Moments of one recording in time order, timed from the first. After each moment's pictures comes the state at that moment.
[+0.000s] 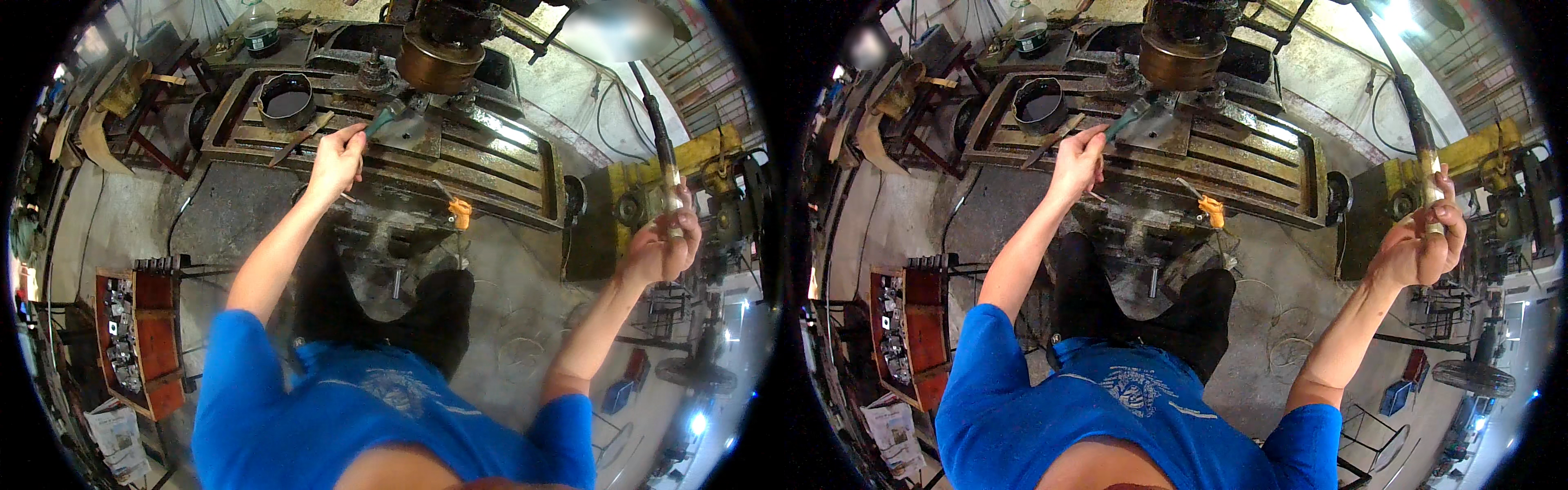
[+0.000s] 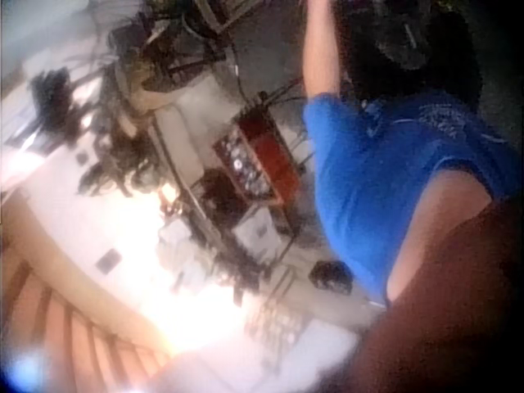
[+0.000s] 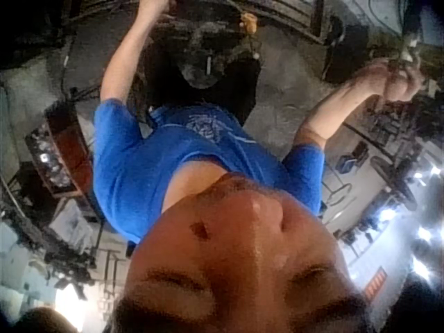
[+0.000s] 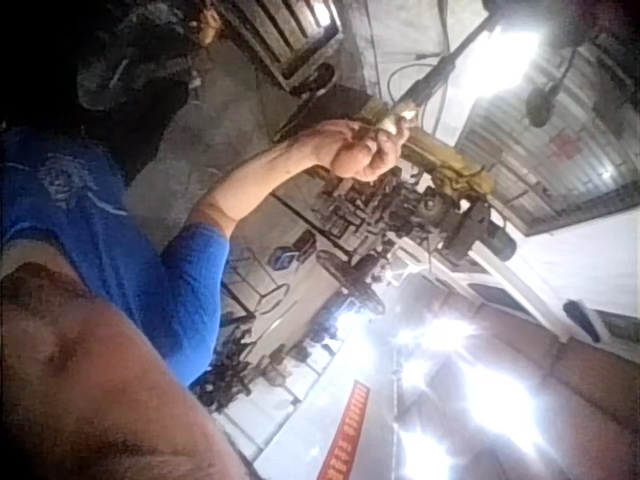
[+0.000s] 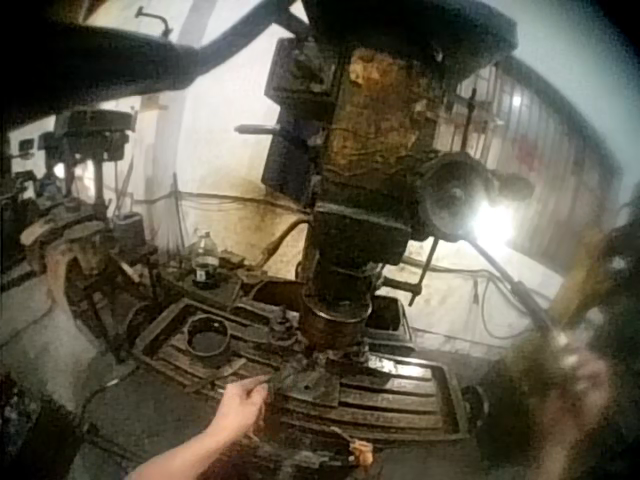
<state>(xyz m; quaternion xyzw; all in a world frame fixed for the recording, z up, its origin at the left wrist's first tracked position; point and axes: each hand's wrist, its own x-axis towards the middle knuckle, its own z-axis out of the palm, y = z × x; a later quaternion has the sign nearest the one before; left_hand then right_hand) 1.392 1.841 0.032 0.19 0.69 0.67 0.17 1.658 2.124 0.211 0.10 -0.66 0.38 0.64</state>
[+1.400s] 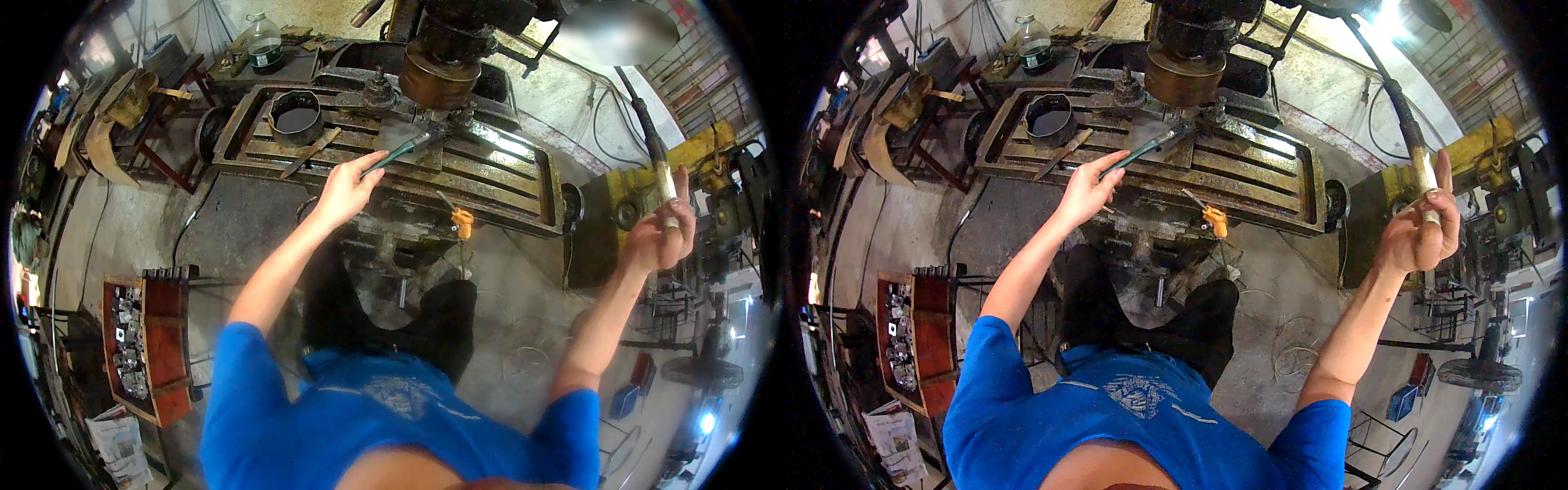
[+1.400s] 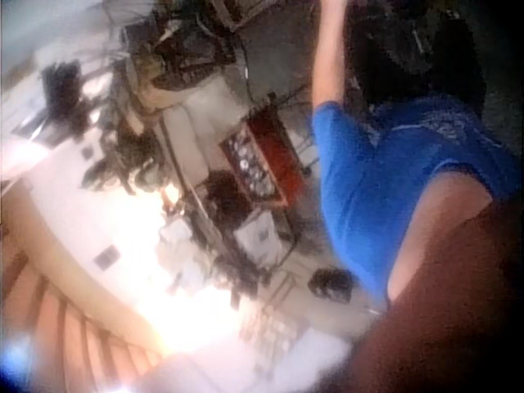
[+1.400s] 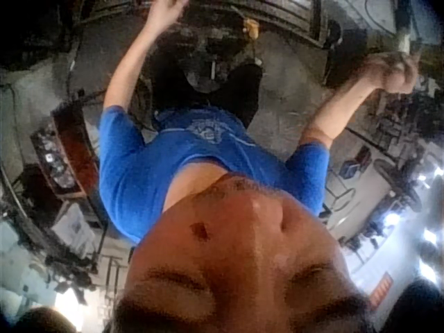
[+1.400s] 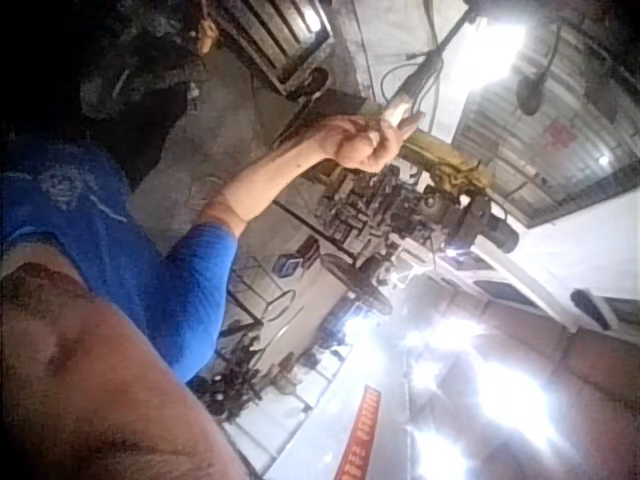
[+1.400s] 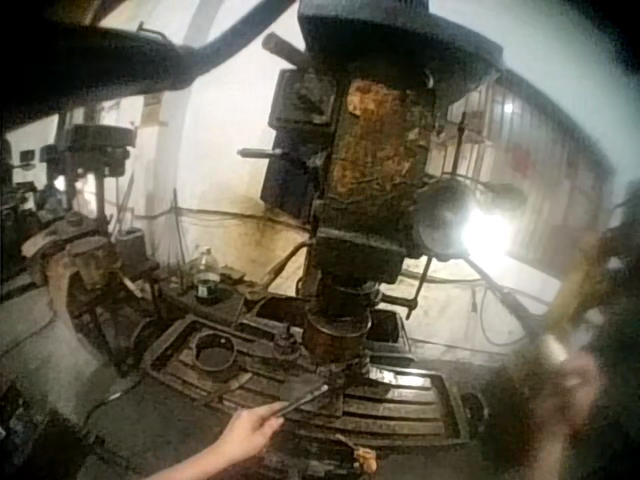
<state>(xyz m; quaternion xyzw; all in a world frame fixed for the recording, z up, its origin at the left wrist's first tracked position) 1.400 1.825 0.027 0.35 0.76 0.54 0.11 1.653 2.131 0.224 0.14 -0.66 0.34 0.65</state>
